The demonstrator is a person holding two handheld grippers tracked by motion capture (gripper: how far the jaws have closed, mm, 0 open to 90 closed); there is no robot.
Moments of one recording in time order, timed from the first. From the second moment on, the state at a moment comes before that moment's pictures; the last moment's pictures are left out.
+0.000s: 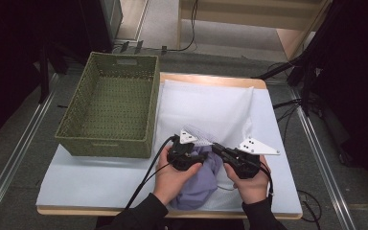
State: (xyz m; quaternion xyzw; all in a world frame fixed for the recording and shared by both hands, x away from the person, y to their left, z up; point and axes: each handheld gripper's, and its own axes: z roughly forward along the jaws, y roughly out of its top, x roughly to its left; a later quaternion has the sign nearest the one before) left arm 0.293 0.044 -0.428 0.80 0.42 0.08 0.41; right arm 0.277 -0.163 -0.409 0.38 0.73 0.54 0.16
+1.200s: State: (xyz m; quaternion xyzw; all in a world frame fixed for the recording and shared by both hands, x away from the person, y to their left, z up) left arm 0.277 0.037 -0.430 0.82 0.39 0.08 0.41; right arm 0.278 -0.166 -0.413 0.39 0.73 0.54 0.15
